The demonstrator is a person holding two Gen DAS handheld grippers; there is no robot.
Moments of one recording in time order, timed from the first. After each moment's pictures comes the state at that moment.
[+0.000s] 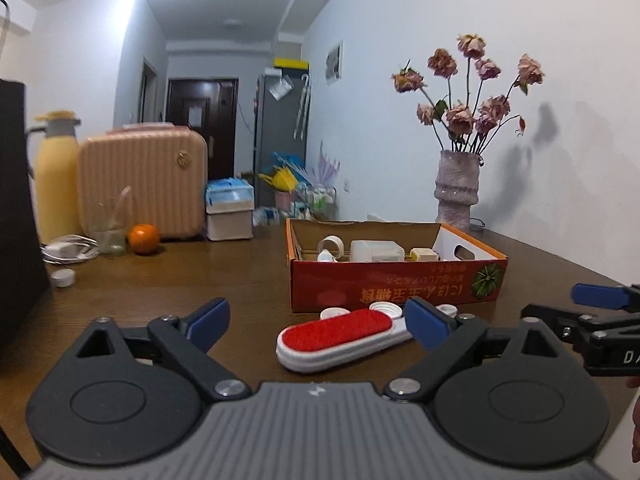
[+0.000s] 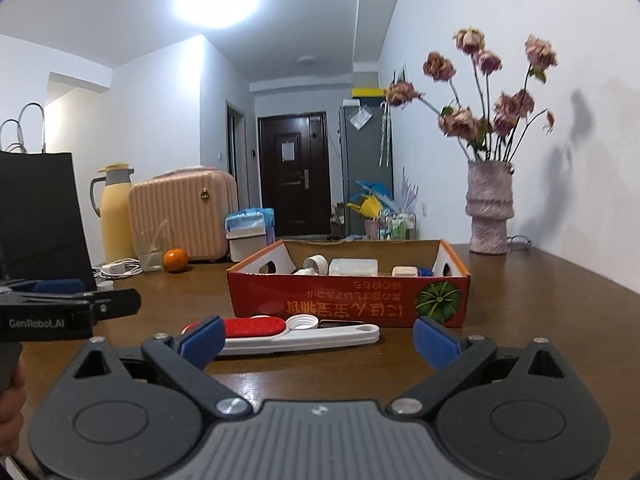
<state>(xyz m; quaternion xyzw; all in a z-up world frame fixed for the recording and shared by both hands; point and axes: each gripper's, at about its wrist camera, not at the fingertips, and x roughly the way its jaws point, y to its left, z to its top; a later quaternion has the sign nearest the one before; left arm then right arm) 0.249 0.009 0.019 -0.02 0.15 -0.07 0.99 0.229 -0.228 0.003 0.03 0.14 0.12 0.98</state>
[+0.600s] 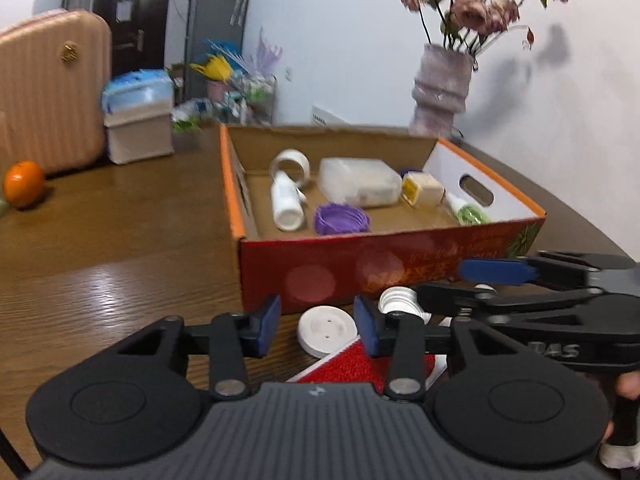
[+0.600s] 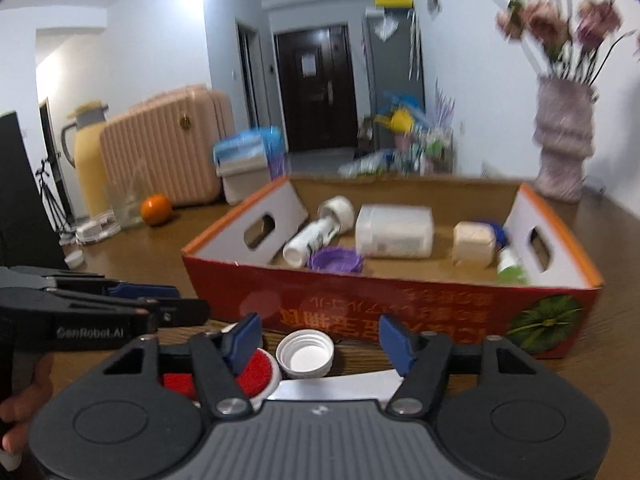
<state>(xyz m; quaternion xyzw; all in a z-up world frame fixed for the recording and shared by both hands) 0.441 0.003 -0.016 -0.01 0.33 -0.18 0.93 0.431 -0.187 -0.022 0.03 0.29 0.17 0.94</state>
